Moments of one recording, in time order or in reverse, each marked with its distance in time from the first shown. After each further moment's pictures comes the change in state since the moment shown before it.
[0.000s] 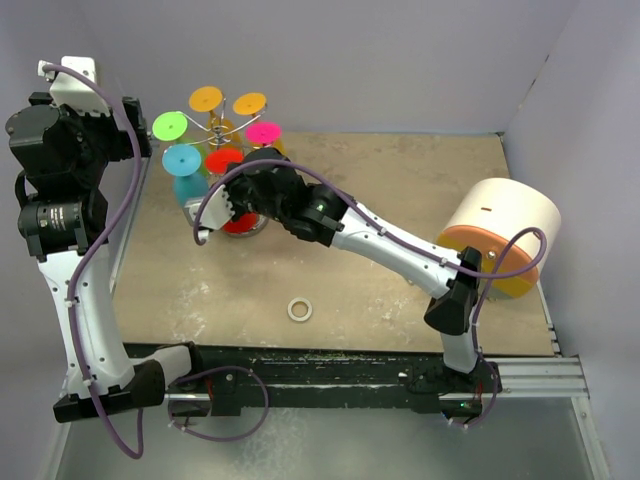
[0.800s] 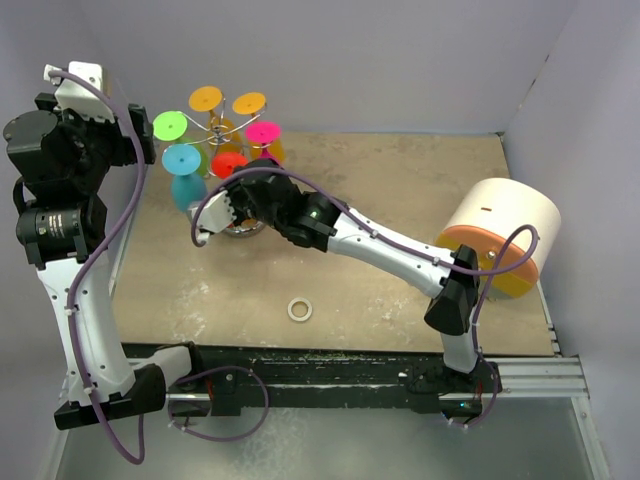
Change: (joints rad) left arm 0.001 -0.027 -0.008 -0.008 0.081 0.030; right arm 0.002 -0.004 -0.107 0.067 0.088 0.025
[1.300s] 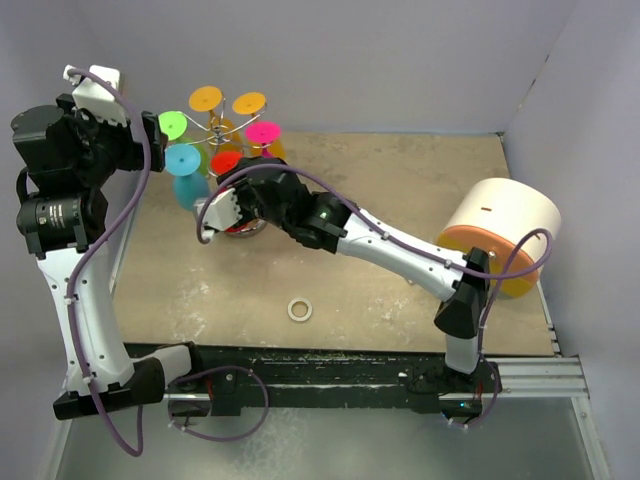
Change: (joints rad) left arm 0.000 0.037 0.029 -0.099 0.105 0.043; right arm 0.000 -0.042 -0.046 -0.008 0.015 0.055
